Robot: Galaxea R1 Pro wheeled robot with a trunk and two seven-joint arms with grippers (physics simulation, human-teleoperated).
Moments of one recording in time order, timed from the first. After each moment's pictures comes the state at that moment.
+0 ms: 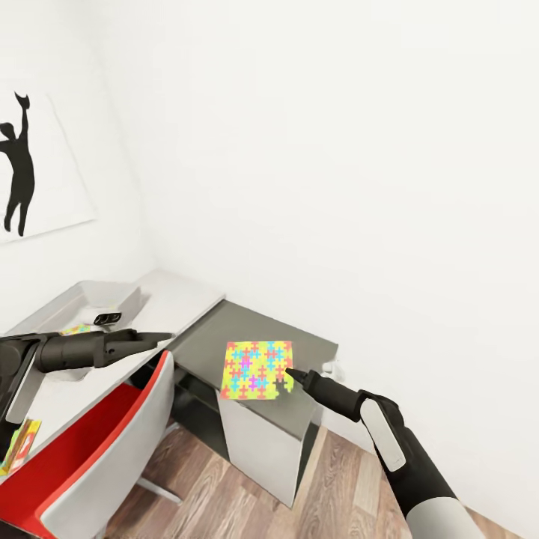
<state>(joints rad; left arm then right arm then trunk) -0.63 0.44 0.10 -1.38 0.35 0.97 -1.57 -0.50 0.03 0.05 -1.05 -0.73 0.67 0.38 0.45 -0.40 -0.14</state>
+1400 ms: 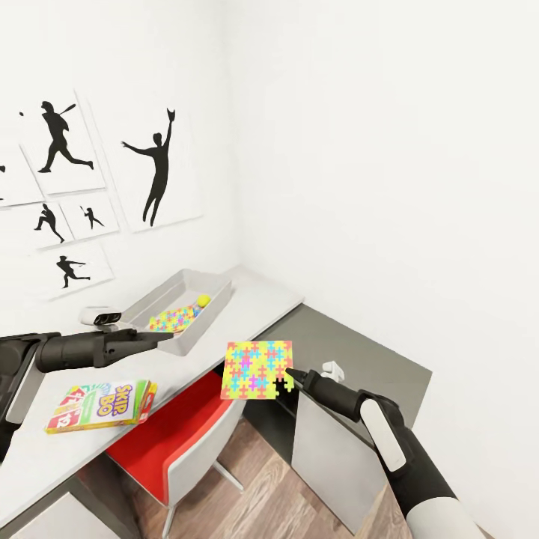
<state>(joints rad) -0.63 0.44 0.10 -1.38 0.35 0.97 -1.57 -0.50 0.03 0.05 -1.05 -0.73 0.67 0.38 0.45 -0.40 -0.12</state>
